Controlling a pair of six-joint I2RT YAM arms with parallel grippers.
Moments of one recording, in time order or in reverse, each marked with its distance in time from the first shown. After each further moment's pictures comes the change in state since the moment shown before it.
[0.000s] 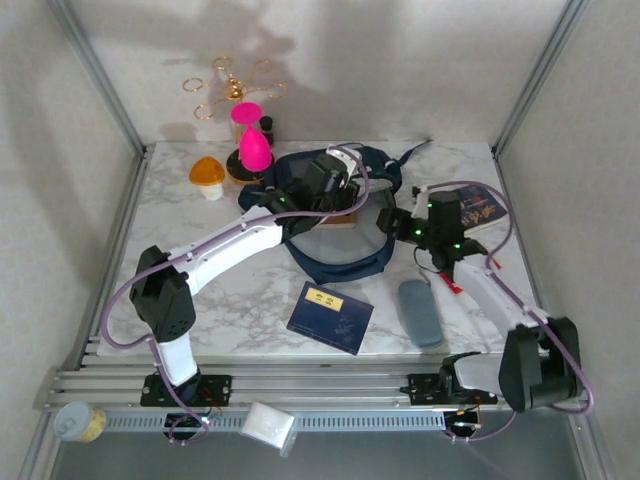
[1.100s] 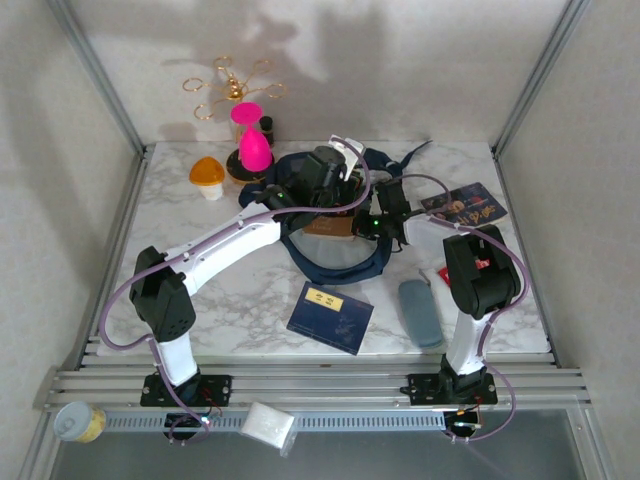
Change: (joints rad) left arm 0.001 -0.003 0.065 0.027 0.014 0.089; right arm 0.148 0.642 0.311 0.026 0.021 -0.029
